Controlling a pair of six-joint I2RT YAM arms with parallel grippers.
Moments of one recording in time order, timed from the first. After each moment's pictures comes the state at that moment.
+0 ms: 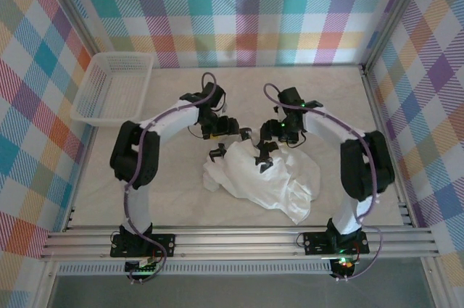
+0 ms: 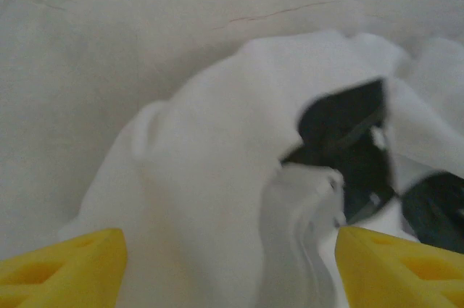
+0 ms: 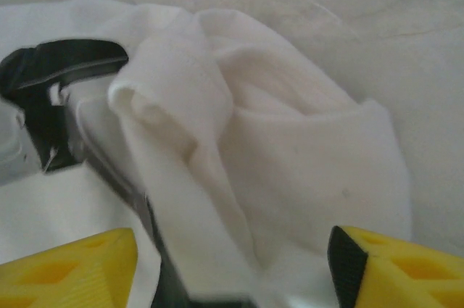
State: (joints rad) left arm -0.50 2.01 1.55 -0.76 0.29 -0.50; right arm 0.39 1.78 1.26 -0.71 -0.25 0.41
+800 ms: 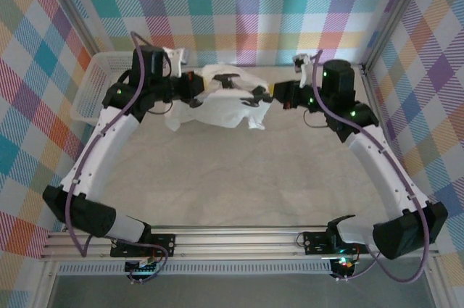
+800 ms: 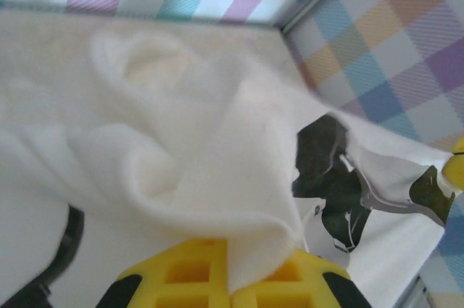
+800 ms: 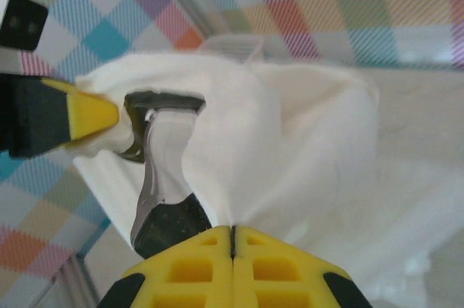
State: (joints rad) left arm -0.34 1.42 1.60 -0.76 0.41 -0.40; right arm 0.33 1.24 1.27 -0.41 -0.59 0.36
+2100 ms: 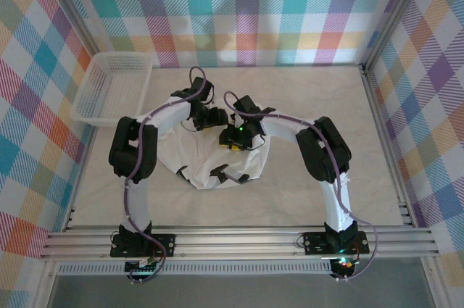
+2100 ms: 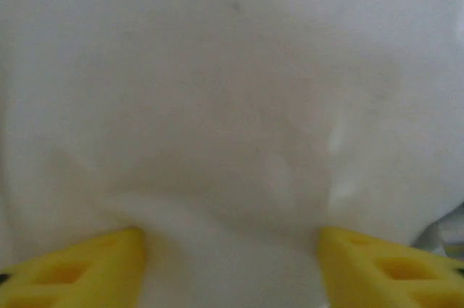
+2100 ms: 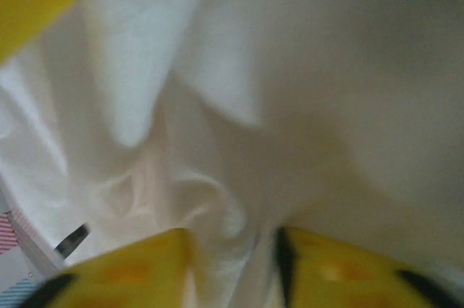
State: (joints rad) left arm -0.38 2.06 1.56 -0.65 0.25 -0.50; right arm 0.64 2.11 1.46 -0.45 -0.49 0.73
